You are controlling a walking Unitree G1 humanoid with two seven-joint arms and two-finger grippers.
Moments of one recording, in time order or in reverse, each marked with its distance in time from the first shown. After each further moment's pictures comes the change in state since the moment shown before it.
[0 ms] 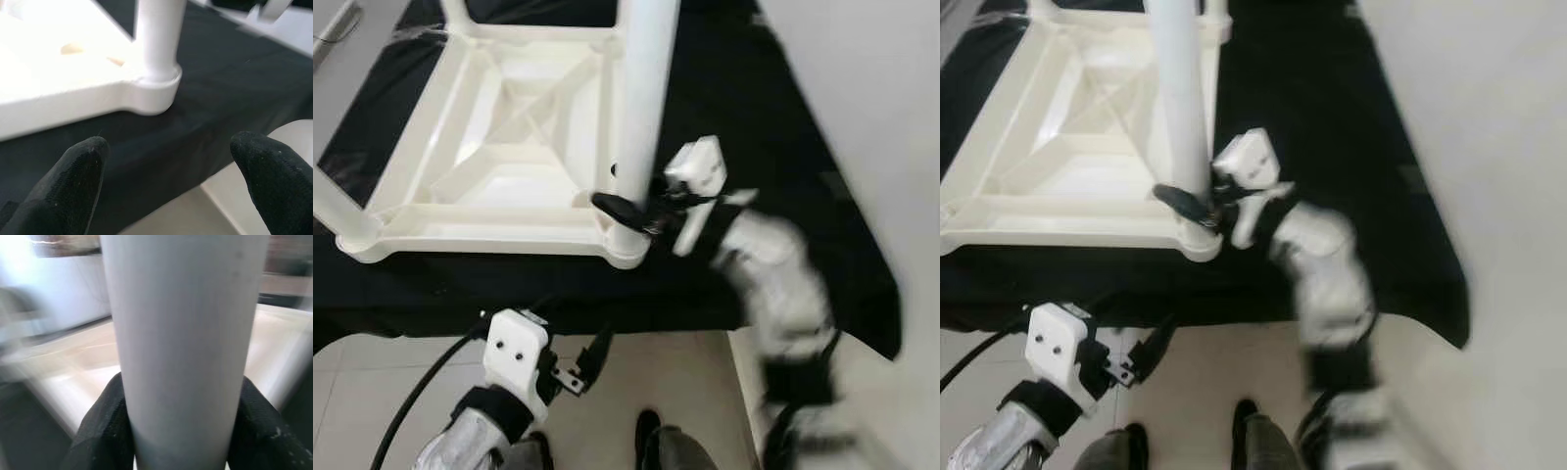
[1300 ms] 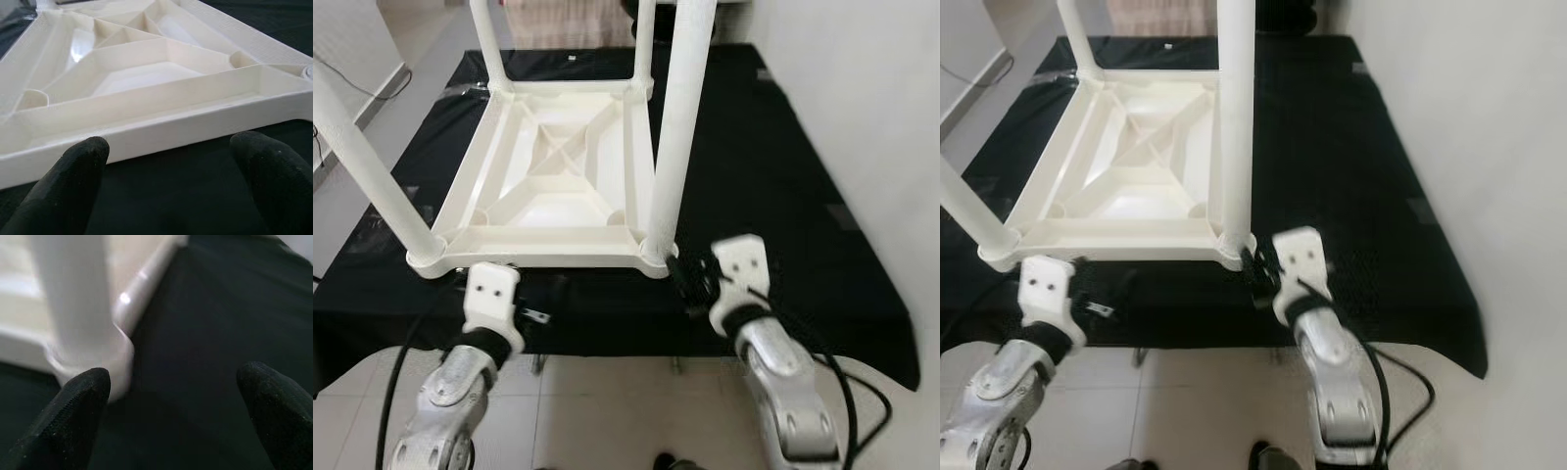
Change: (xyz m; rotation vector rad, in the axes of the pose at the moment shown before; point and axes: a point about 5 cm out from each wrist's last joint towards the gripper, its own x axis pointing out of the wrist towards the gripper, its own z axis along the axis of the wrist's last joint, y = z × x) left arm 0.032 0.073 -0.023 0.082 0.093 0.319; right arm -0.082 -0.041 -0.089 -0.001 0.318 -0.426
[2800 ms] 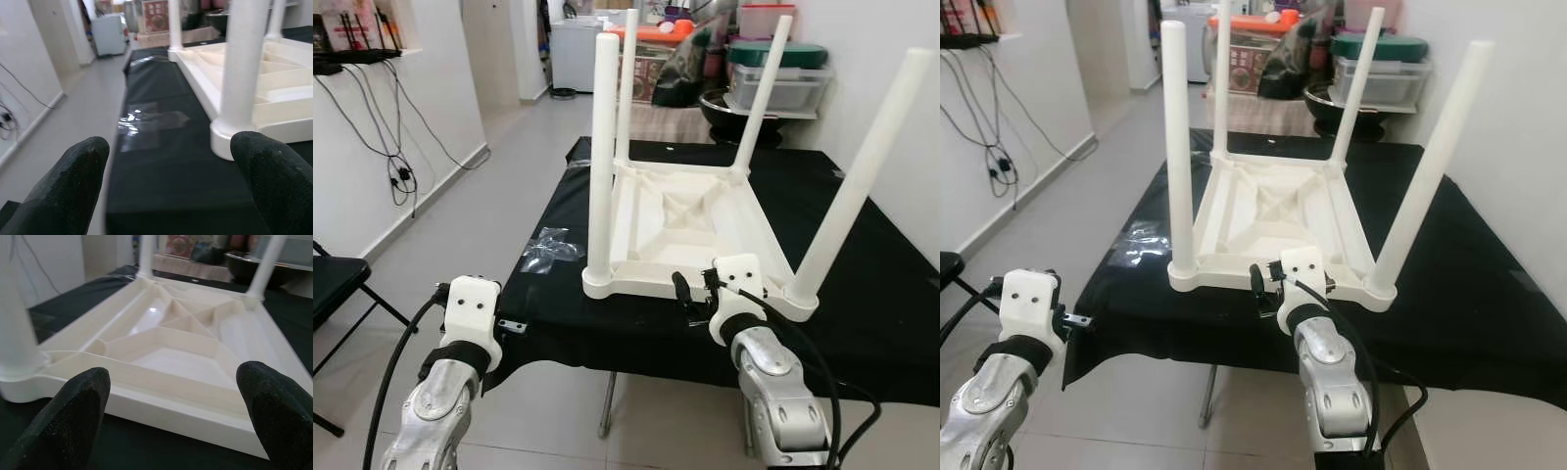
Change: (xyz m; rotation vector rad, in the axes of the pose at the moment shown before) left arm 0.001 0.007 -0.010 0.005 0.003 0.070; right arm 0.022 -0.013 -0.006 0.044 0.038 -0.057
